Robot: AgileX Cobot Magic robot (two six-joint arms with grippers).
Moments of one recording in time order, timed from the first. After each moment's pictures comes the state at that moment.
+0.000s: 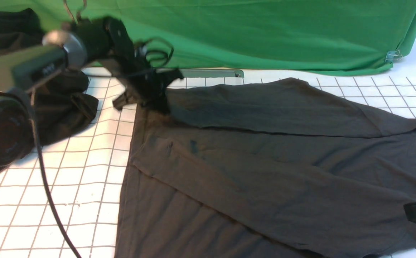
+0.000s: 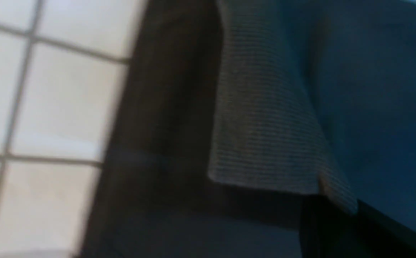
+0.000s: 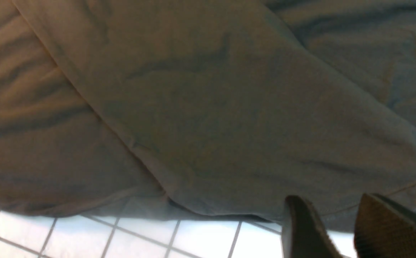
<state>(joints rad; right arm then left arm) 0.18 0.89 -0.65 0.22 0.74 -0.25 -0.22 2.23 -1.95 -0.29 0.88 -0.41</state>
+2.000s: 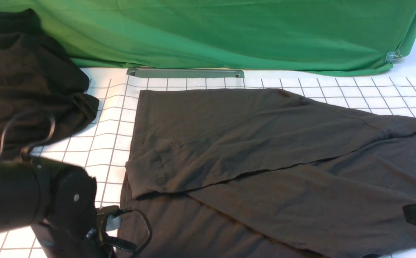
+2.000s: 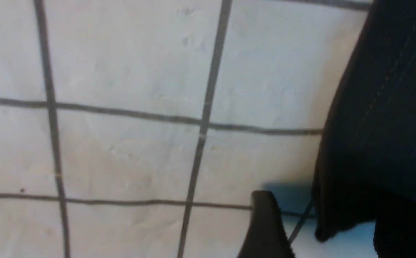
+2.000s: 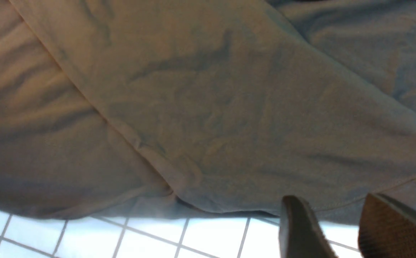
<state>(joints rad) 0.18 0.89 -0.65 0.22 0.75 -0.20 -0.54 1.51 -0.67 -0.22 0.86 -0.57</state>
